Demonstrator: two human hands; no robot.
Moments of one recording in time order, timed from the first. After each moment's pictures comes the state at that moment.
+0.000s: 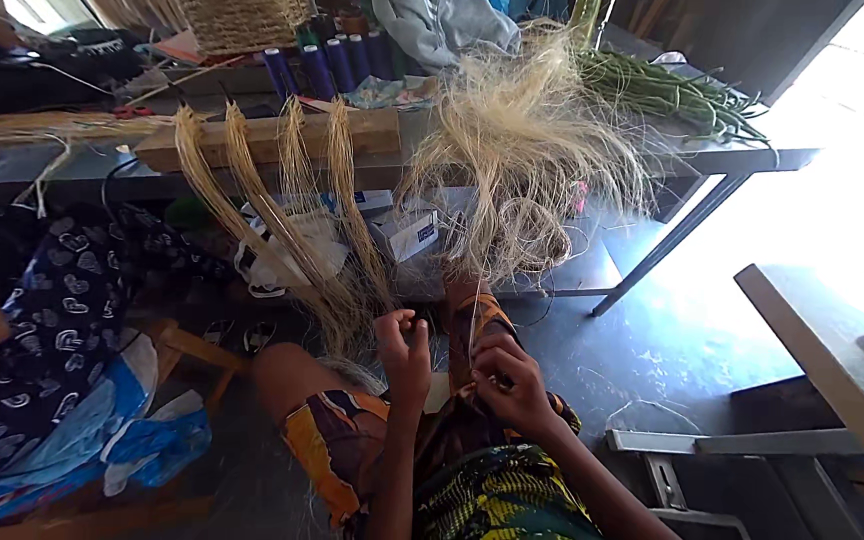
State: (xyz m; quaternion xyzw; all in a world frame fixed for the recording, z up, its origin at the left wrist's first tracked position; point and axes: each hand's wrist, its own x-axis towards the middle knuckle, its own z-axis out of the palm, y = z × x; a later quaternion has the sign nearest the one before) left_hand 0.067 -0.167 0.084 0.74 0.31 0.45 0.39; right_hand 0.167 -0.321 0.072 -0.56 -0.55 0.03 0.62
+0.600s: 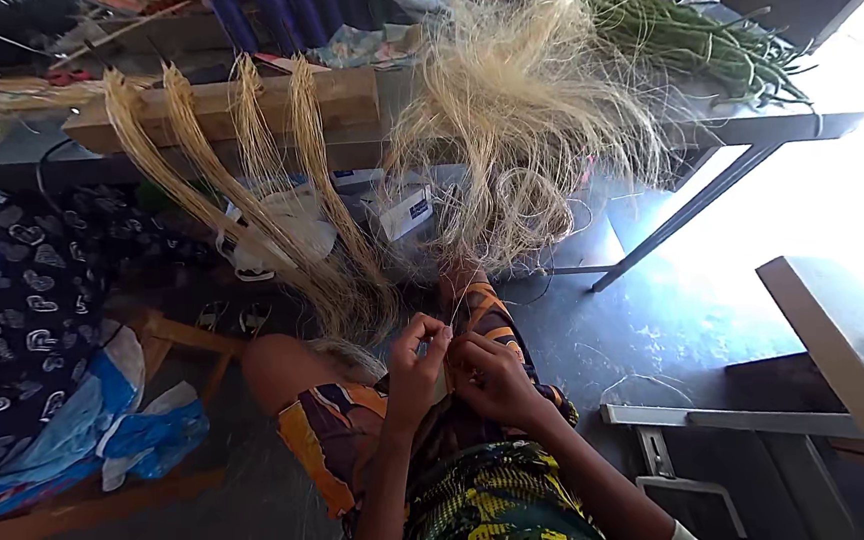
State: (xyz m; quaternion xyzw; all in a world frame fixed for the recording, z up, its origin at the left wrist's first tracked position) left_hand 0.075 -0.188 0.111 0.72 0.18 0.34 0.58; right_hand 0.184 -0.303 0.071 -0.59 -0.60 0.05 0.53
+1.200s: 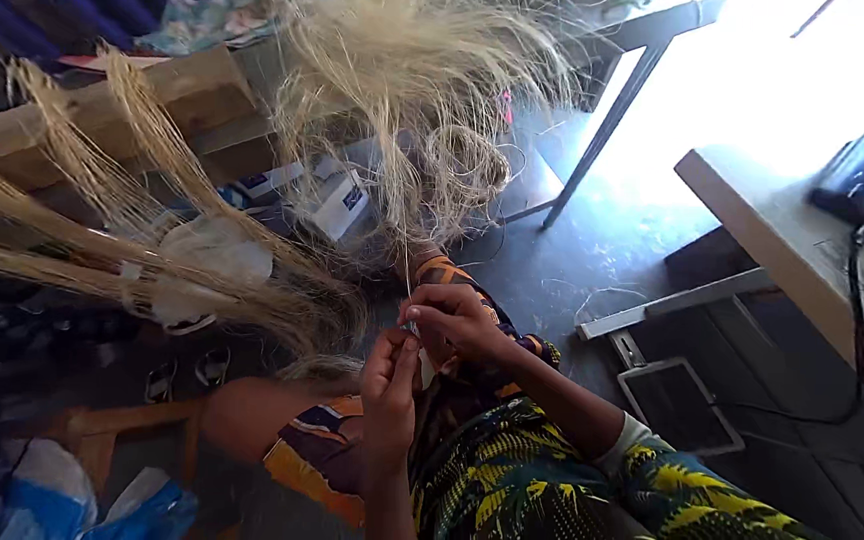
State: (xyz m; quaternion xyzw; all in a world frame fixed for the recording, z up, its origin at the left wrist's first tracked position) left_hand 0.053 -0.200 0.127 0.65 0.17 0.24 0.71; right_hand 0.189 -0.278 0.109 -0.46 -0.41 0.25 0.75
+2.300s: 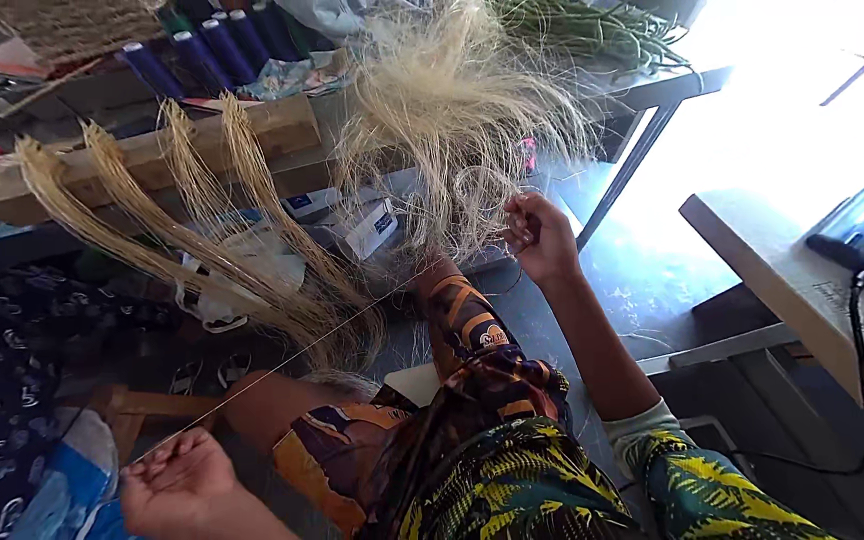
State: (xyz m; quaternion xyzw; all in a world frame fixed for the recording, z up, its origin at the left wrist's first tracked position) left_hand -0.093 -0.040 0.101 0.22 0.20 0.71 0.63; right_hand 0.290 -0.307 0.163 -0.42 -0.18 0.19 0.87
